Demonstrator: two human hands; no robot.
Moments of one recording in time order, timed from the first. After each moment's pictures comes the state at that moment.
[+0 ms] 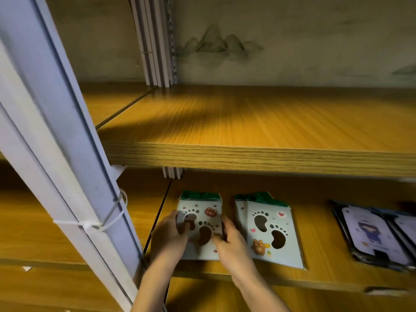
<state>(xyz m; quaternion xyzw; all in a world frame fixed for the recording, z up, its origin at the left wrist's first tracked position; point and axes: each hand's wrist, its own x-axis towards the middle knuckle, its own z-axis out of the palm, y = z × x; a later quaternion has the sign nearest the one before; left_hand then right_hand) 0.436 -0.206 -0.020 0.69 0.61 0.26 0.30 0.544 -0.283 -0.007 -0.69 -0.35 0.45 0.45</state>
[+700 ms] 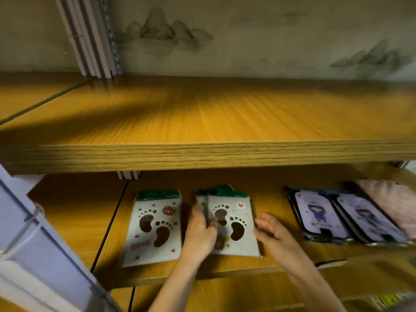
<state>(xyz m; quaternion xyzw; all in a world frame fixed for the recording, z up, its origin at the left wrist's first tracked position) 0.544 -0.258 -0.005 0.67 0.44 0.24 0.55 0.668 -0.364 0.000 -0.76 -0.28 0.39 0.44</state>
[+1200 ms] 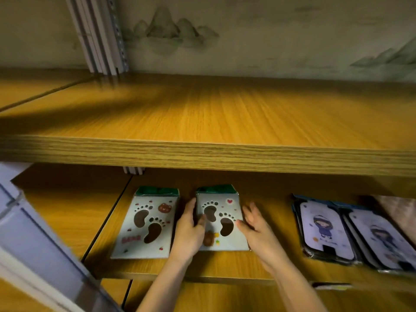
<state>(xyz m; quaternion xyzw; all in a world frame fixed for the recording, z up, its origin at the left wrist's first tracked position) 0.556 -0.258 -0.011 0.64 0.48 0.31 0.51 0.683 -0.329 -0.008 -0.70 -0.32 0.43 0.47</state>
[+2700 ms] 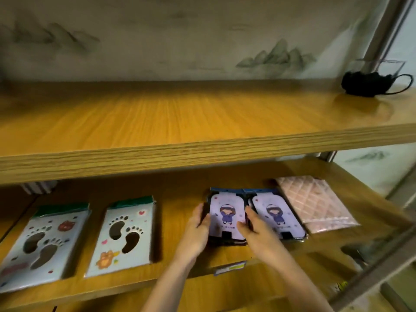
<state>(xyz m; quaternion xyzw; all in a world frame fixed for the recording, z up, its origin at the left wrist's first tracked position) 0.717 -0.357 -0.007 0.66 0.40 0.21 0.60 0.819 -0.453 0.010 -0.79 -0.31 0.34 0.41</state>
